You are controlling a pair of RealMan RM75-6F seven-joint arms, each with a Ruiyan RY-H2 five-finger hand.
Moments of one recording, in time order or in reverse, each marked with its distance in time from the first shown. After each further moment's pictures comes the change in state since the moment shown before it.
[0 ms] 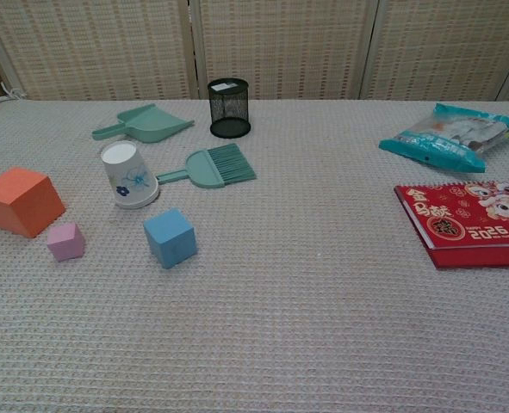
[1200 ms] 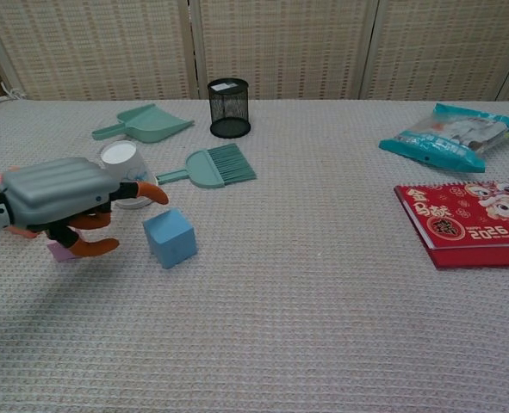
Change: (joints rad) left arm -0.479 -0.391 -0.057 0.246 0.130 -0.431 0.169; right arm 0.000 -0.031 0.030 -0.016 0.083 -0.021 -0.119
